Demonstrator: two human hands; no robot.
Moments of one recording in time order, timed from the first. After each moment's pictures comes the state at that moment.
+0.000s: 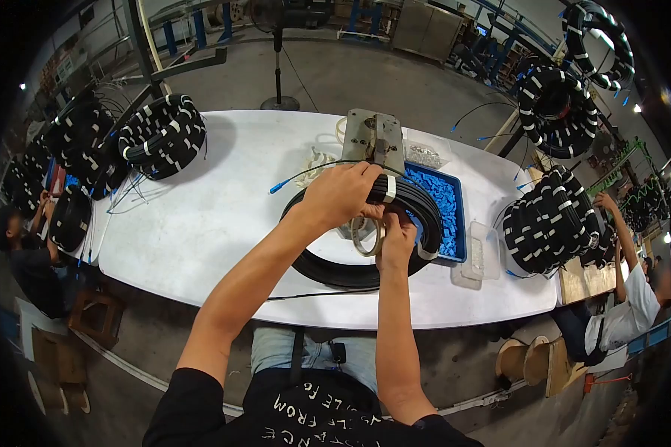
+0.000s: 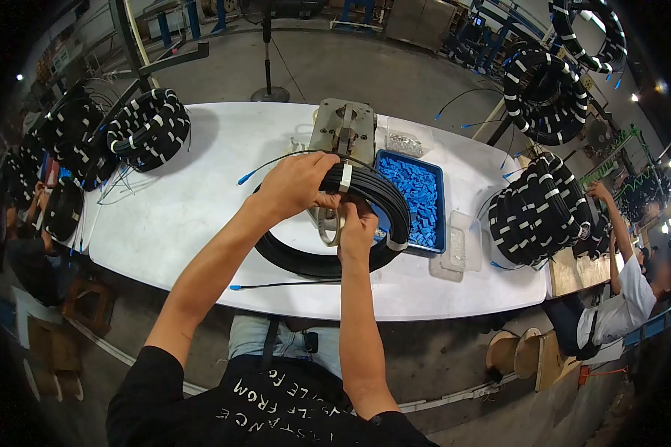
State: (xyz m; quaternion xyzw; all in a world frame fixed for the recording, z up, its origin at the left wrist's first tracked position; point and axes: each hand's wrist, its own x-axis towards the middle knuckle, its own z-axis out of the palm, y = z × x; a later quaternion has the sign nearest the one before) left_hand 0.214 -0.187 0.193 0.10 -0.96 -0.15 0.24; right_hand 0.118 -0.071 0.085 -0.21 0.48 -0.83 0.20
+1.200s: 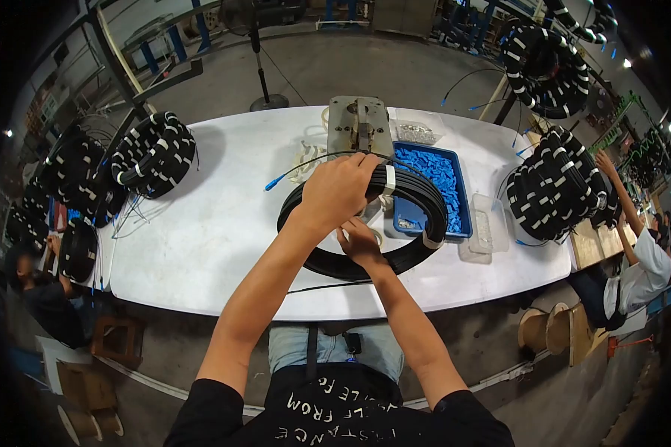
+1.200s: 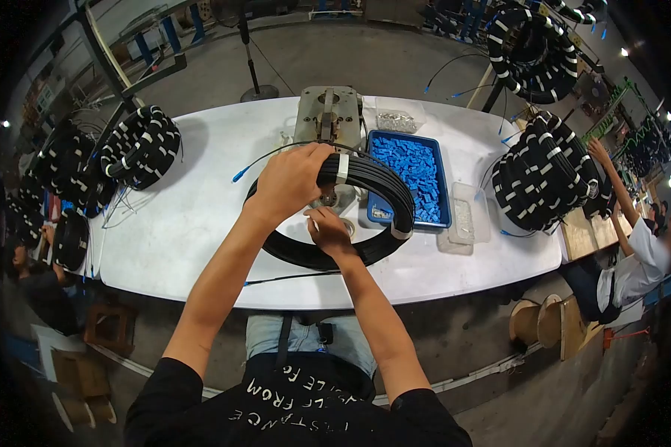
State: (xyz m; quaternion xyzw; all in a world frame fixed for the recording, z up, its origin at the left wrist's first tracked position) left_hand 0.202 -0.168 0.192 0.10 -0.95 -0.10 0.27; right_hand 0.118 -0.093 -0.029 -0.57 0.69 -0.45 -0.04
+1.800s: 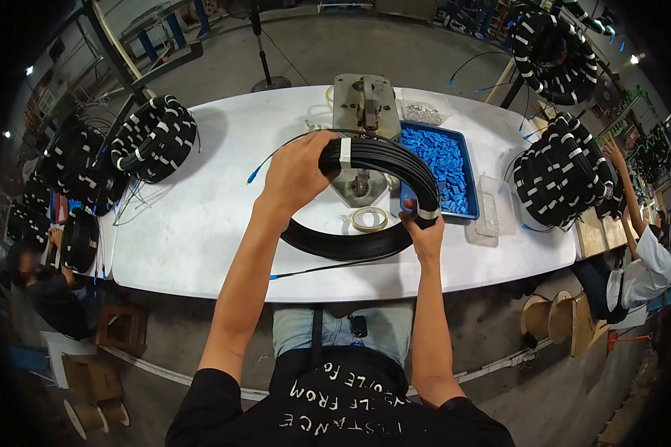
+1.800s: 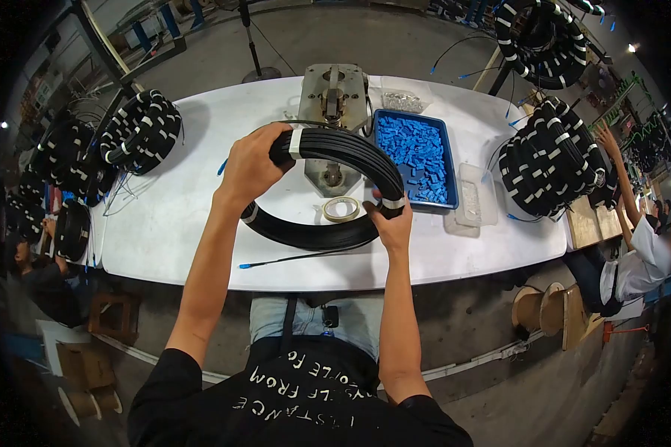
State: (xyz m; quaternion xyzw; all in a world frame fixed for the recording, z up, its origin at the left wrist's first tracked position) left_hand 0.250 -0.201 0.176 0.14 -0.91 -0.16 0.36; right_hand 0.085 0.009 0.022 -0.27 0.62 -0.72 0.16
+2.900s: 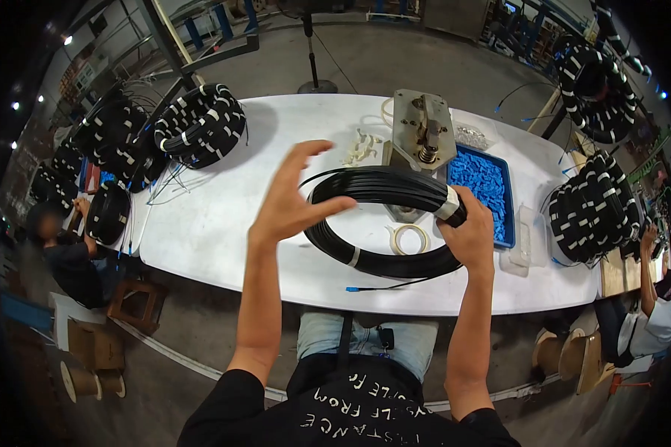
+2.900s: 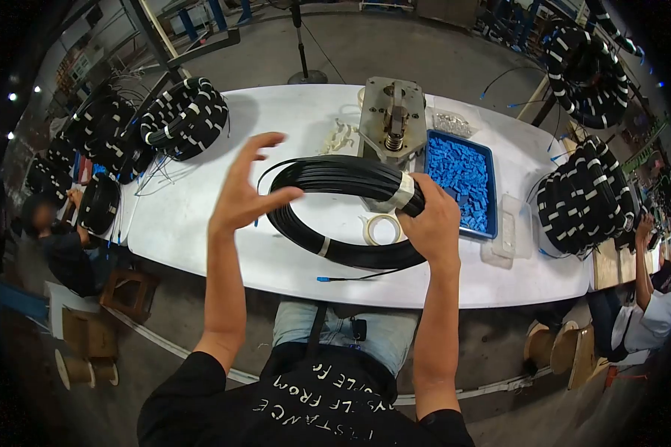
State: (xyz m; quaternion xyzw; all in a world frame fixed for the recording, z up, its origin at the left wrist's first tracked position) left_hand 0.345 -0.218 0.198 0.16 -0.86 -0.27 0.40; right_hand 0.117 -0.025 0.156 -0.50 0.74 -0.44 -0.04
